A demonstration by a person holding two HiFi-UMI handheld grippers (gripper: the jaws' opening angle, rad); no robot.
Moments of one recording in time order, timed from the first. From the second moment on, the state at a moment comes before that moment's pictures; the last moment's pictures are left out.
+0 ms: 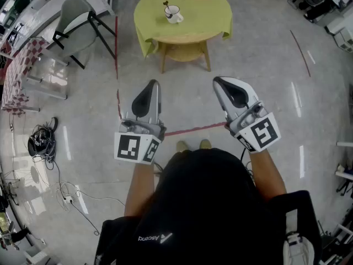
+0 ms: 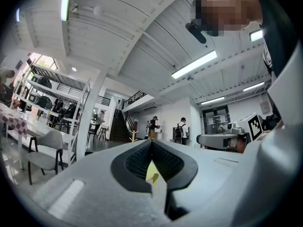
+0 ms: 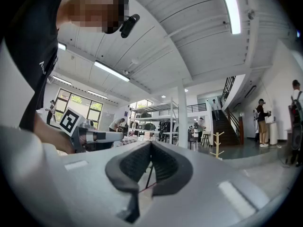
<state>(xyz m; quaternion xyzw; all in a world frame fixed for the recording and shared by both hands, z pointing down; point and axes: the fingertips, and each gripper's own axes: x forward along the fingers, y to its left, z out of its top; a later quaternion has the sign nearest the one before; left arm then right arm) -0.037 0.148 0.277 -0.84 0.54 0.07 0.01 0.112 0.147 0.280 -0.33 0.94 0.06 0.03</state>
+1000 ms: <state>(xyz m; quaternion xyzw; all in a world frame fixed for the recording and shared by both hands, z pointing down) -0.138 0.102 0.284 -0.84 0.53 0.09 0.02 0.020 0.097 0.289 -0.34 0.94 0.06 0.01</state>
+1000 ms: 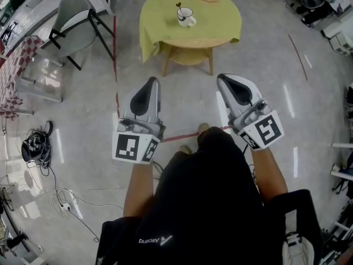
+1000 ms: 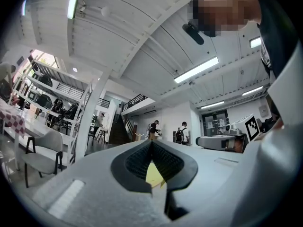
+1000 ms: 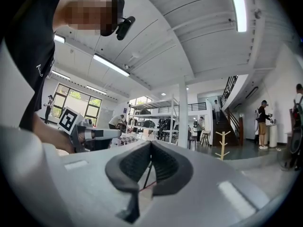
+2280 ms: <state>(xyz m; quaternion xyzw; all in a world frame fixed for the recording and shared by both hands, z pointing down) -0.120 -0.329 0.316 -0.82 0.57 0.03 0.01 0.009 -0.355 0.340 -0.22 0.97 0.02 0.00</state>
